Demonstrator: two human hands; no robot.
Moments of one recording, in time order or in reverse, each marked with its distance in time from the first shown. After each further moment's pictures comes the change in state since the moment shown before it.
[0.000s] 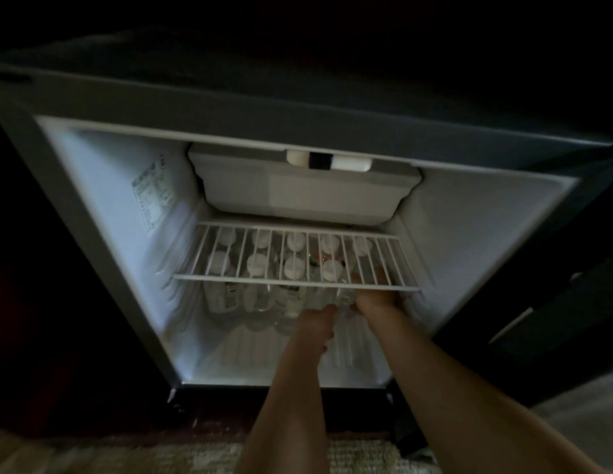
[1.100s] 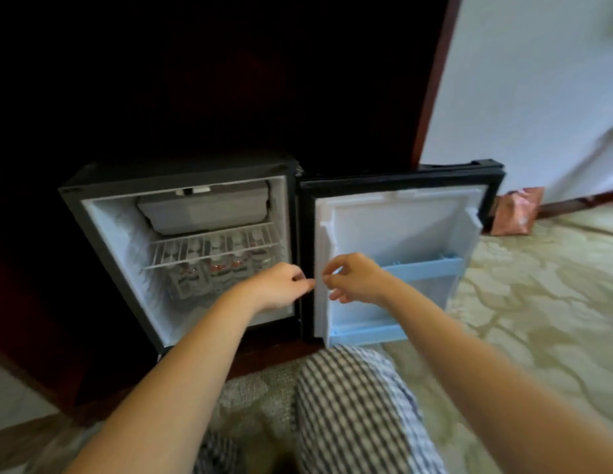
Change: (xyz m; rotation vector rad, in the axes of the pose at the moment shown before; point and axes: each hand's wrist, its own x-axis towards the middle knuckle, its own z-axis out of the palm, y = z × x) left_hand -0.354 0.009 0.071 1.245 -0.202 0.565; right_hand -0.290 0.004 -0.266 -0.209 -0.265 -0.293
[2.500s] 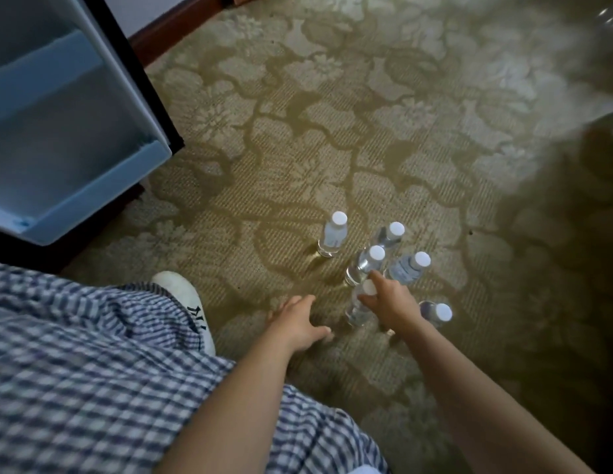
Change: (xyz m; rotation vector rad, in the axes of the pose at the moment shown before) left_hand -0.097 0.141 0.461 0.373 -0.798 0.204; right_hand -0.392 0.429 -0.023 -0.255 0.353 0.823
